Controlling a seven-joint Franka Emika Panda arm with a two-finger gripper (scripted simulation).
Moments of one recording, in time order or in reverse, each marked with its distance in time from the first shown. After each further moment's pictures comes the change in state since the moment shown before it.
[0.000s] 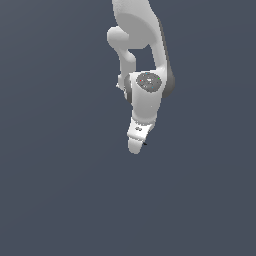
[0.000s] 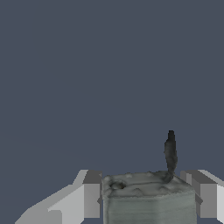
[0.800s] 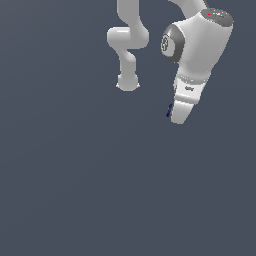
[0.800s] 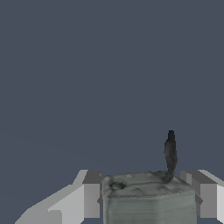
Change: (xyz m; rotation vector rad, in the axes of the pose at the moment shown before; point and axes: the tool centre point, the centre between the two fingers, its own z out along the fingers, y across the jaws) arm 0.108 -0.083 -0.129 -0.001 0.002 -0.002
